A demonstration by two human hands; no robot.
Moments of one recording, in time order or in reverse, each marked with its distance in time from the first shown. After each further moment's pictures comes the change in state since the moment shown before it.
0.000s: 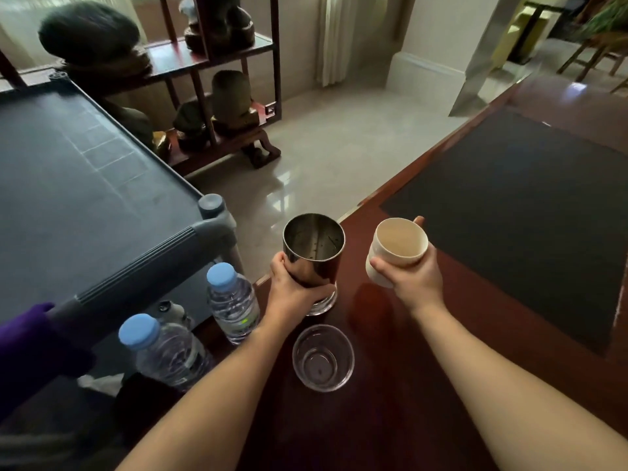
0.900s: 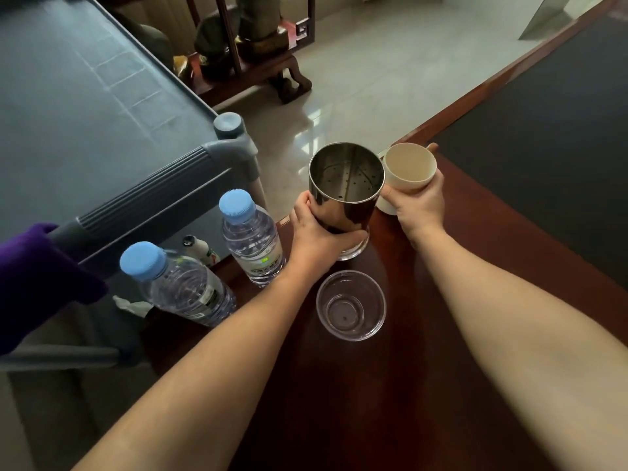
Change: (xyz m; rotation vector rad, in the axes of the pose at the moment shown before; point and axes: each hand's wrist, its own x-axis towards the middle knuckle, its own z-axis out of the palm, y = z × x) left_hand 0.000 -0.018 0.005 0.021 0.065 0.060; right_hand 0.040 0.032 0.074 0.031 -0.077 0.040
